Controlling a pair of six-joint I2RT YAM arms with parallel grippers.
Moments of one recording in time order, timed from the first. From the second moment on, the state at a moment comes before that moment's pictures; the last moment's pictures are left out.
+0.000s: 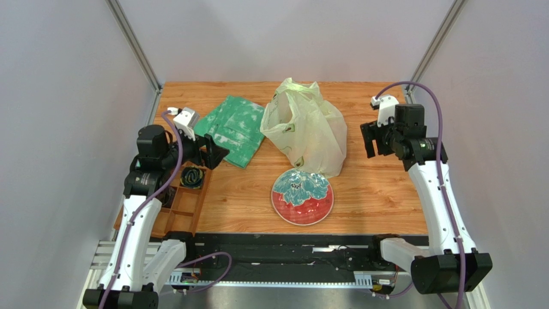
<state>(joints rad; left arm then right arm) -0.06 0.82 0.93 -0.47 0.59 -0.03 0.06 1.12 1.19 -0.84 0.01 -0.26</state>
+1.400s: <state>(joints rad) -0.08 1.38 1.49 -0.50 0.75 -0.06 0.66 1.58 1.54 -0.47 0.05 -0.35</state>
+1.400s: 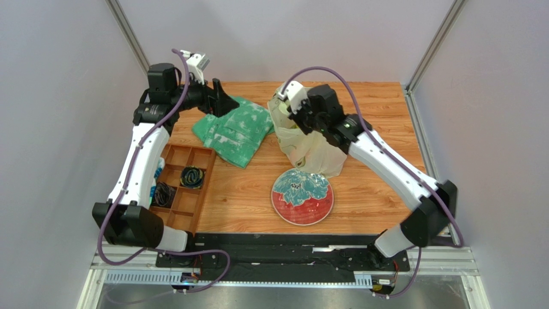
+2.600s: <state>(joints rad) -0.53 2.19 2.45 -0.52 0.42 0.32 0.54 1.06 1.22 -0.69 -0.02 -0.23</state>
